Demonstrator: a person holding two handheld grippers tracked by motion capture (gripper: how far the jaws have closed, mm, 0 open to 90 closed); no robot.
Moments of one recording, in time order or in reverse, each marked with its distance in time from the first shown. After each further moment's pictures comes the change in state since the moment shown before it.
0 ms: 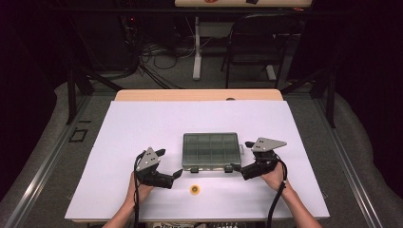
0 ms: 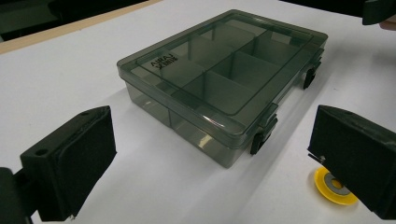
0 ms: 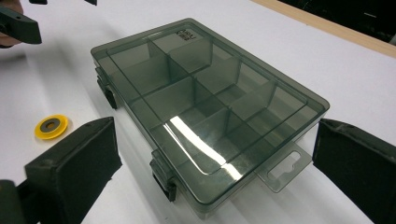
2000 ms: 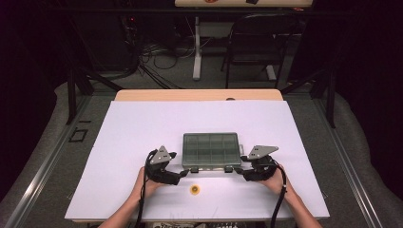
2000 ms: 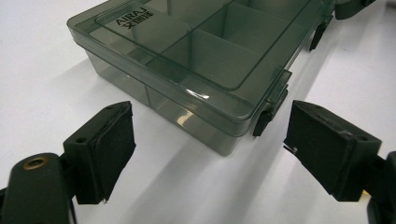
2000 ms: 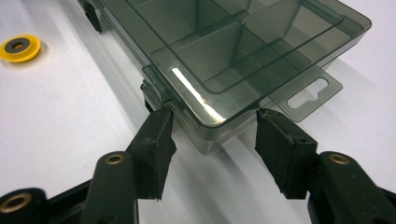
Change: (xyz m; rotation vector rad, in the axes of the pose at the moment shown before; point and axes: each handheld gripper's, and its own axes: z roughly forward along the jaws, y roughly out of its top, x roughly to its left) left arm 0.004 -0.003 0.032 0.158 -0.077 0.033; right arm 0.002 -0.026 0.010 0.199 -0.007 -0.039
